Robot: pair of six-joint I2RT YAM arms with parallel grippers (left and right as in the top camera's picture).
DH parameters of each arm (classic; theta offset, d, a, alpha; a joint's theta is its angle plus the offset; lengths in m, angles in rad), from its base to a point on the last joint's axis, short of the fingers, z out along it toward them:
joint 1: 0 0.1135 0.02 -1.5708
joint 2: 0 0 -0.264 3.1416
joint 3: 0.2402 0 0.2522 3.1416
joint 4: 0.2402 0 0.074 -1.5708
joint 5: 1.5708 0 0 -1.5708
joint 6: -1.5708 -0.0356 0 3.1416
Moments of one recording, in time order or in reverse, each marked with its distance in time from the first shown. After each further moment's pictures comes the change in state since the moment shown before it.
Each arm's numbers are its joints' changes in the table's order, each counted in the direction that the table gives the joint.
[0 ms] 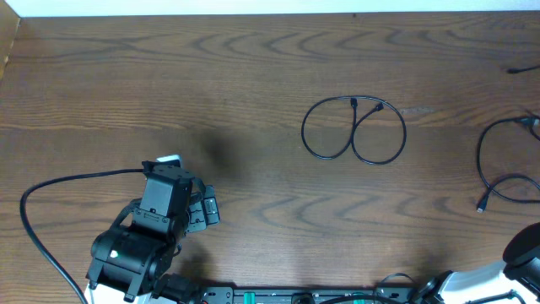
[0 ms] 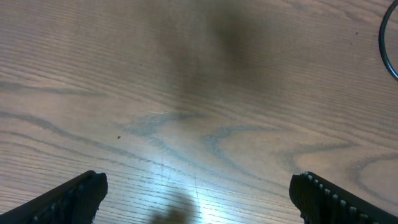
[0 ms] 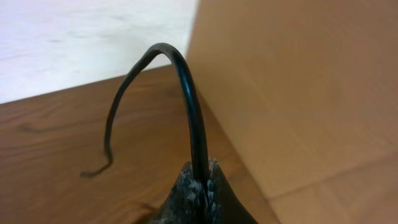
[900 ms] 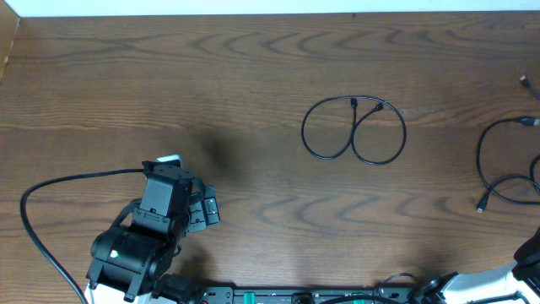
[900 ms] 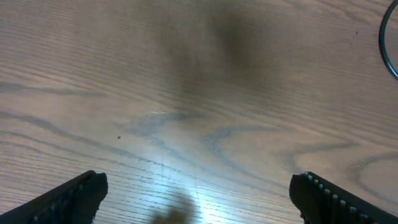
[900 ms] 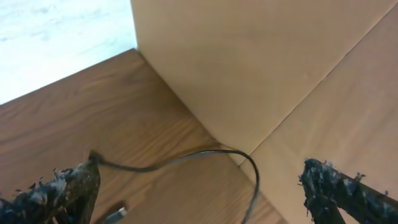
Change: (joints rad) left arm 0.000 0.000 0.000 0.000 0.000 0.000; right arm -0.174 0.018 -0.002 0.031 -0.057 -0.090
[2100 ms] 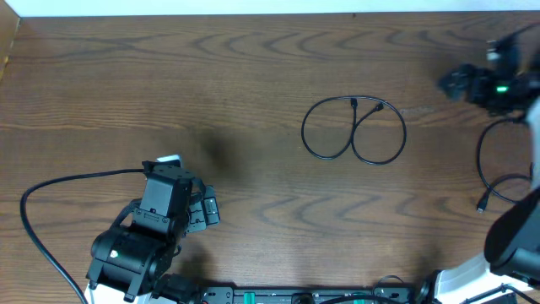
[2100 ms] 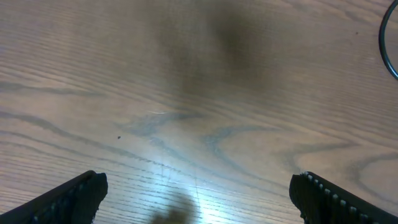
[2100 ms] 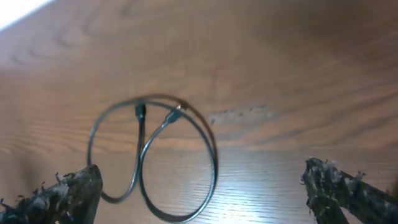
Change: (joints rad) left arm 0.000 0.000 0.000 0.000 0.000 0.000; right arm 0.554 0.001 -0.258 0.327 -0.361 -0.134
